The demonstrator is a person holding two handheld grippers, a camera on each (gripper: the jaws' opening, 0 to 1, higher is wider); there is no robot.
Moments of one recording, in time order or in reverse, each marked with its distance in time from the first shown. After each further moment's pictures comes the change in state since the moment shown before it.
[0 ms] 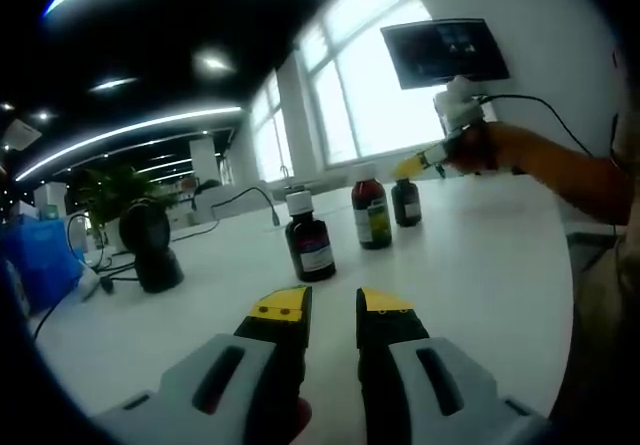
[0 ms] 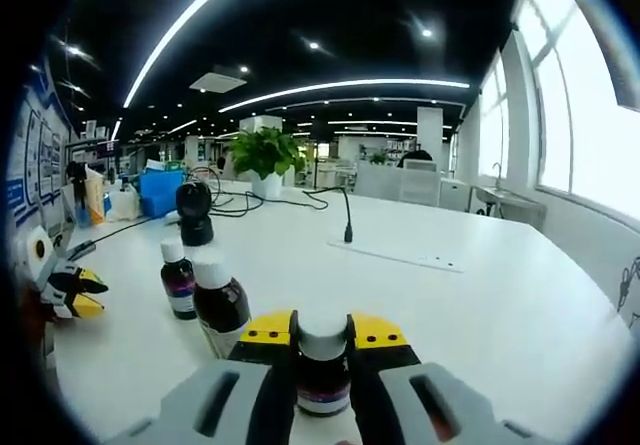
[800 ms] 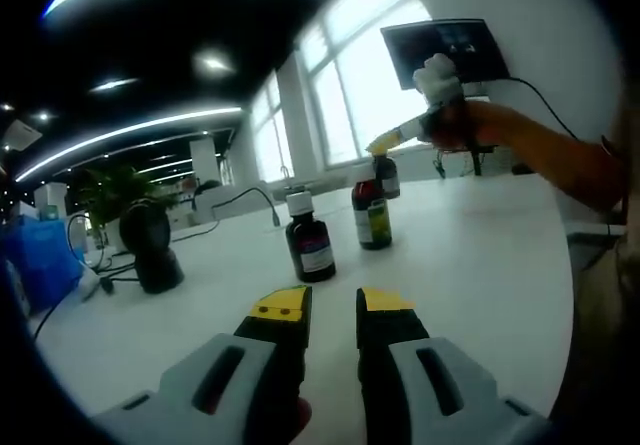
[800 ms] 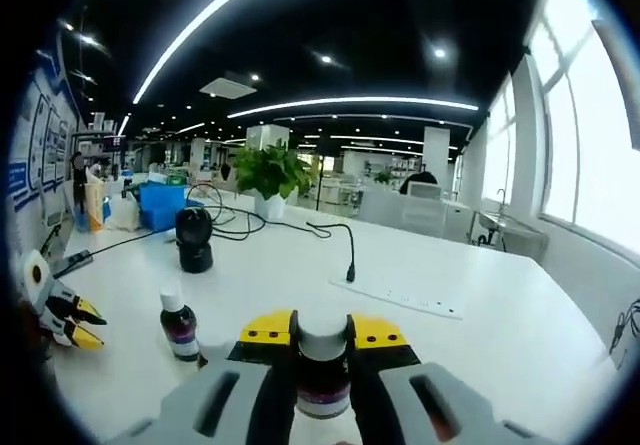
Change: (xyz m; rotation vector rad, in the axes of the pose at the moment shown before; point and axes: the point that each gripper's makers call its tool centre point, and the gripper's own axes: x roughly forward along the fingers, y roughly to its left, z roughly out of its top) left arm 0.001 0.001 -0.001 0.000 -0.002 0.002; right arm 0.019 0.005 0.064 -0.065 -0.065 0.007
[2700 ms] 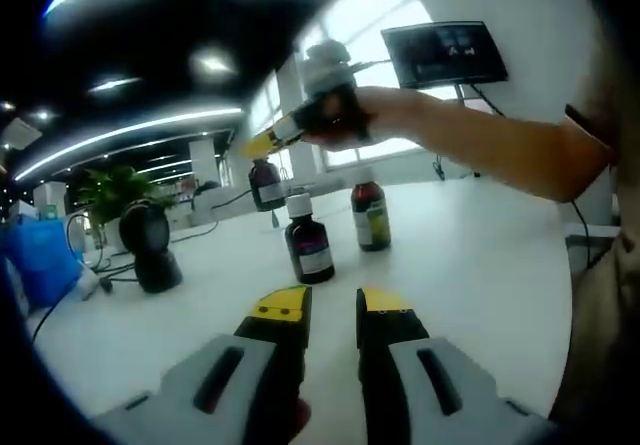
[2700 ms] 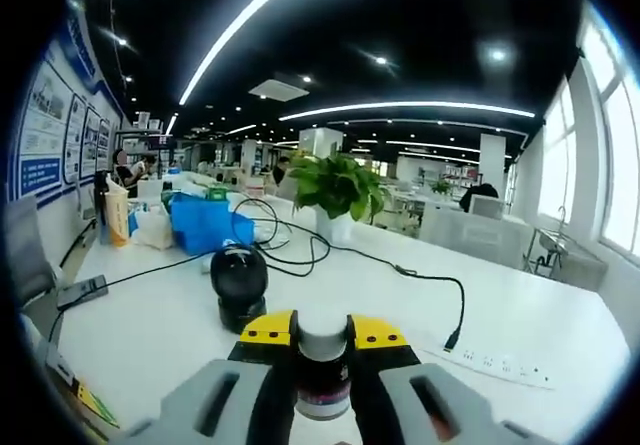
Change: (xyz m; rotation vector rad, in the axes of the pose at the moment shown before) left arm 0.000 -0.002 0.003 -0.003 -0.006 -0.005; right arm 0.138 0.127 0.066 -0.054 -0.015 0.243
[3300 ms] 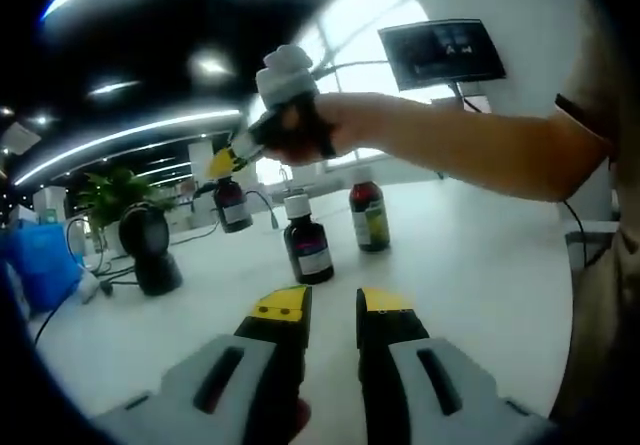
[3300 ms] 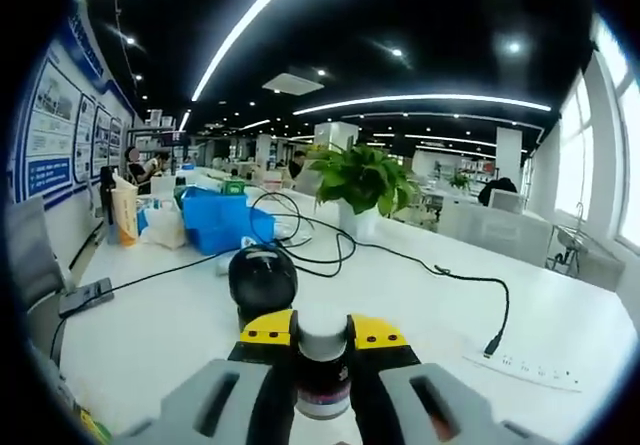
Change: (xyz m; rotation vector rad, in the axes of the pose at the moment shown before) left arm 0.000 -0.002 0.001 0.015 -0.003 -0.004; right arm 0.044 0.040 -0.004 0.007 0.026 0.071
